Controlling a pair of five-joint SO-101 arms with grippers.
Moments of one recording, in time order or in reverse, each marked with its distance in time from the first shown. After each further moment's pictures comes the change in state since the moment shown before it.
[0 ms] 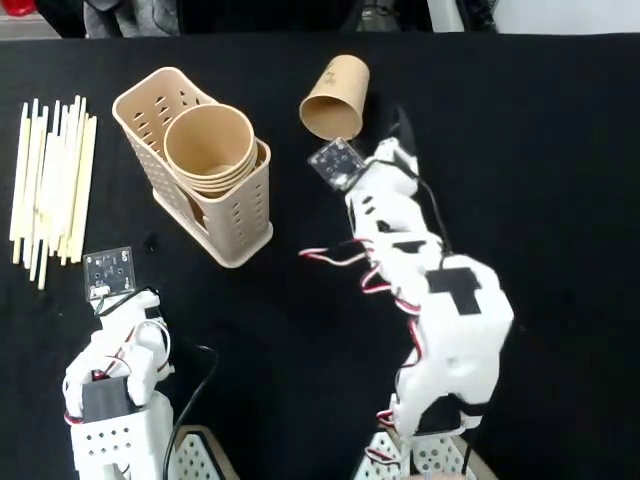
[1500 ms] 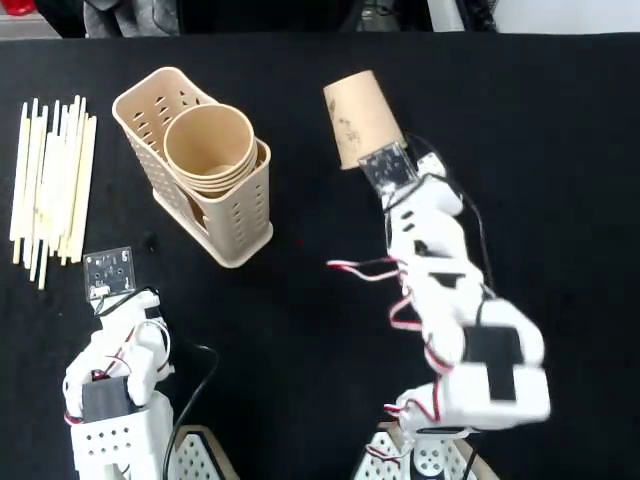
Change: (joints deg) left arm 0.0 0.0 0.0 0.0 0.0; right arm 8.1 -28.7 24.4 -0.5 -6.2
